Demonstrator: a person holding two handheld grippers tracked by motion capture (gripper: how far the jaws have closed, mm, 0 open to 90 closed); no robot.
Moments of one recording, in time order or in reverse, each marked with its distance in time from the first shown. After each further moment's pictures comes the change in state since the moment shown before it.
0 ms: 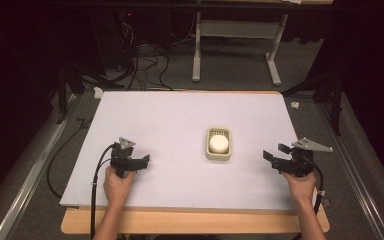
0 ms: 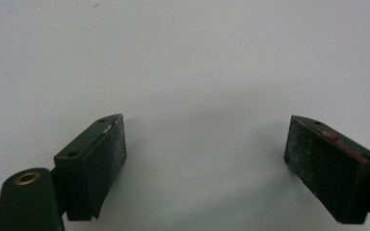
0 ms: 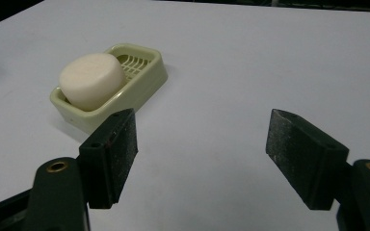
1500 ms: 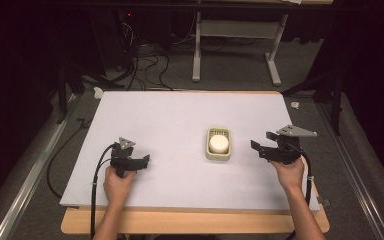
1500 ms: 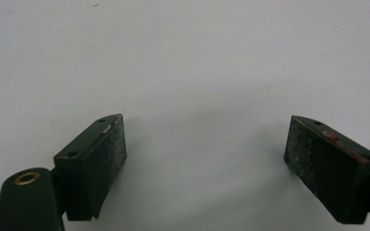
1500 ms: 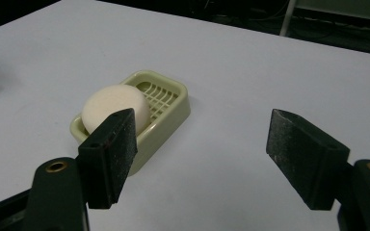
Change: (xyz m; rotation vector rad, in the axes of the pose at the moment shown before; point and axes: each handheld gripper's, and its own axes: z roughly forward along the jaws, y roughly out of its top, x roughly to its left) left arm 0.000 0.000 0.000 0.000 -0.001 -0.001; right arm 0.026 0.042 0.021 0.007 0.019 -0.083
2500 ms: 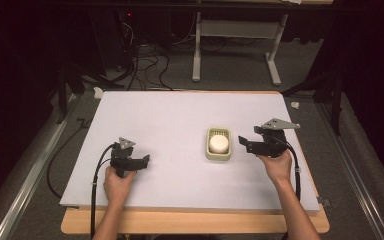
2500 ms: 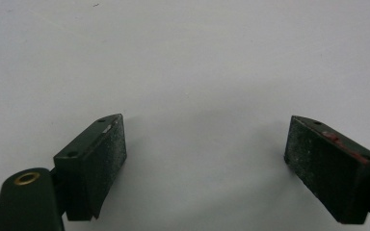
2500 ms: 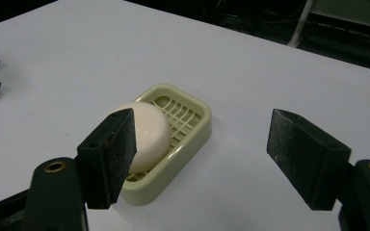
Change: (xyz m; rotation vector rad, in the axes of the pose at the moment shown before) left arm 0.000 0.000 0.000 -0.001 0.000 -0.001; right arm 0.020 0.022 0.026 0.017 0.026 -0.062
